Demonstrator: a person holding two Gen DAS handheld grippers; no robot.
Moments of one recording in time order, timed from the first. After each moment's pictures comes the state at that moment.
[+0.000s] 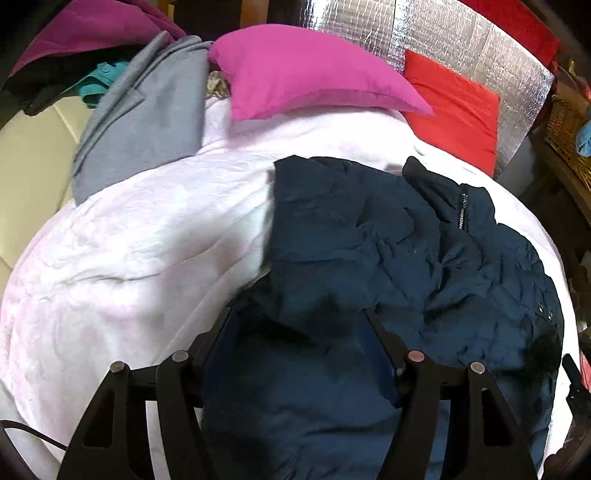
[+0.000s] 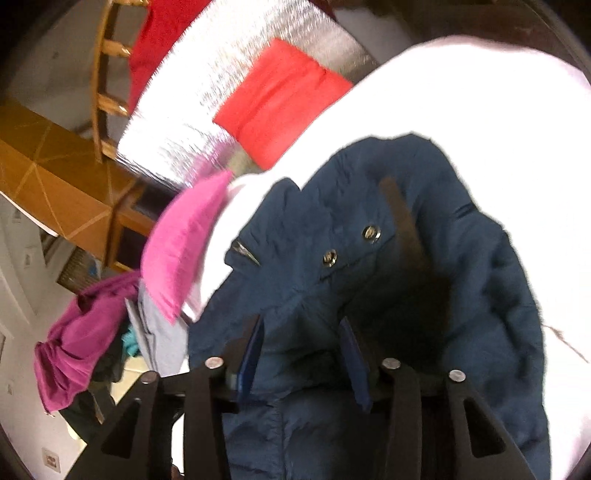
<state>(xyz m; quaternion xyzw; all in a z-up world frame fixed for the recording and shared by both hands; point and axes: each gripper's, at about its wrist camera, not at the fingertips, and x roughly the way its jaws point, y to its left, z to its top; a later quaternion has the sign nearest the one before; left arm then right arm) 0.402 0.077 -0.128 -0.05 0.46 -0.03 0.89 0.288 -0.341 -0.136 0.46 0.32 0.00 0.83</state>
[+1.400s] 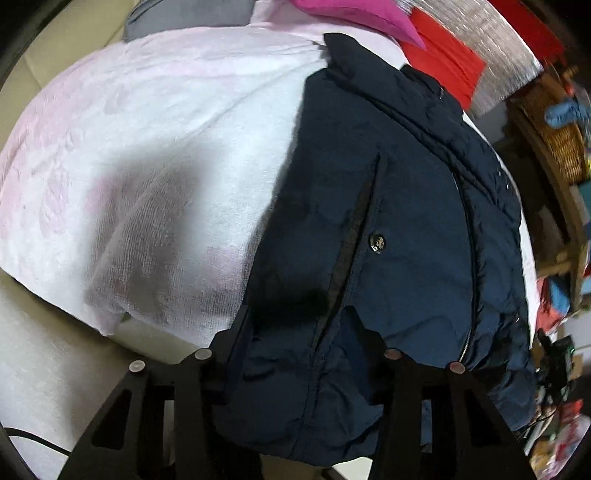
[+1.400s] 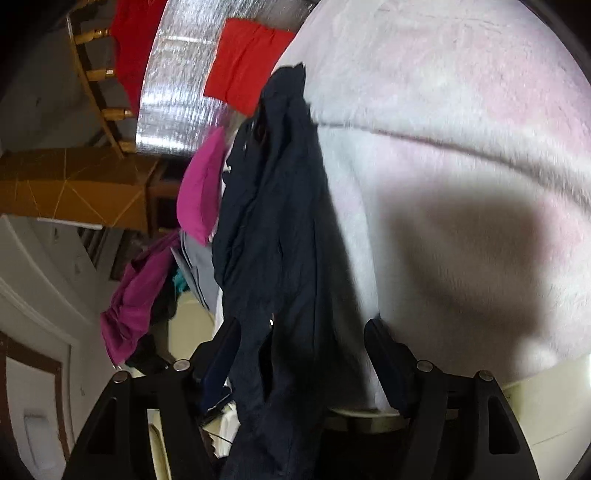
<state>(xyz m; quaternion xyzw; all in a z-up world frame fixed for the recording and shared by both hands) 0.205 0.172 -0.185 -0.12 0.58 -0.11 0.80 0.090 -0.368 -0.220 0.56 0.40 0.12 0.72</state>
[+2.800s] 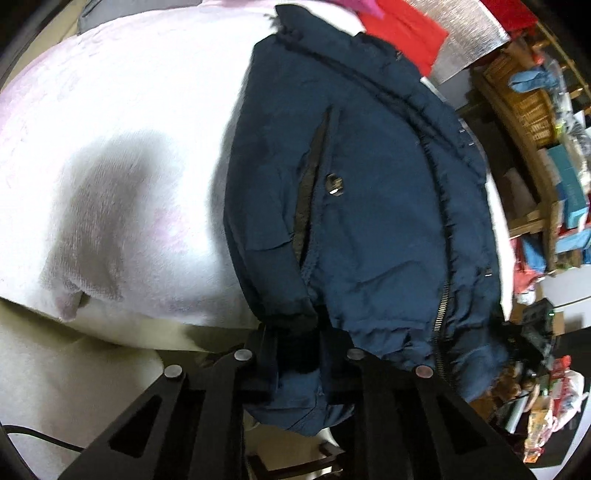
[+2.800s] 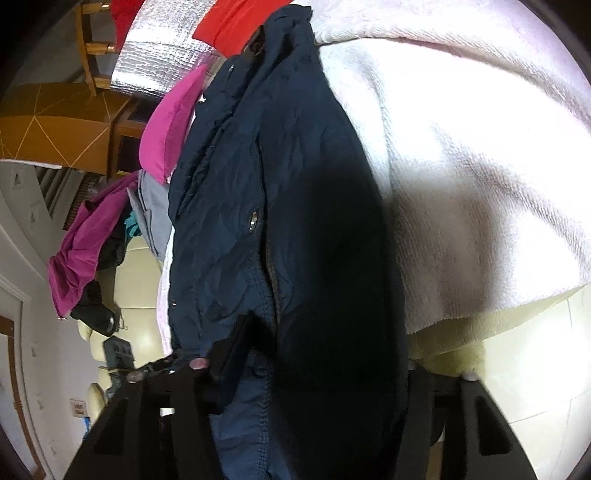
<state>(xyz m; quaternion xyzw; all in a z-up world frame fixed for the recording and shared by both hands) 0.193 0.138 -0.195 -0.13 0.60 -0.21 0.76 0.083 -0.312 -0.224 0.46 0.49 0.09 0.74</state>
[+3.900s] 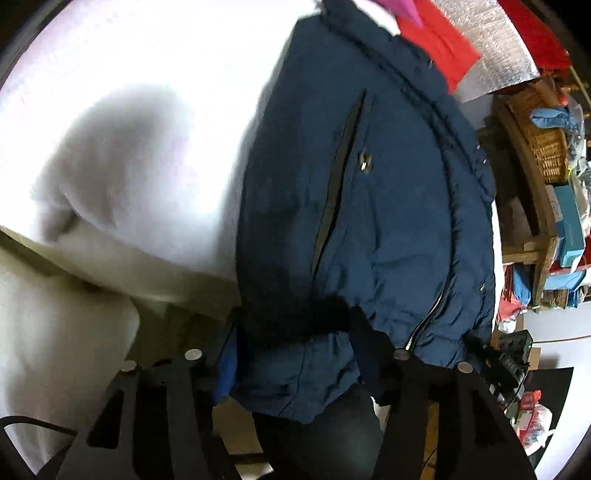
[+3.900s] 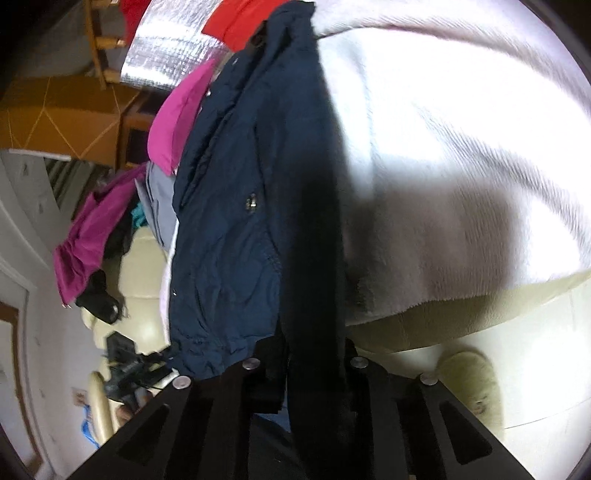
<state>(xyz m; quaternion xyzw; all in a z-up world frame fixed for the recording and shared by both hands) 0.183 0.147 -0.219 -0.19 0.63 -0.17 0.73 0.065 -0.324 -0.243 0.49 0.47 0.13 0.73</state>
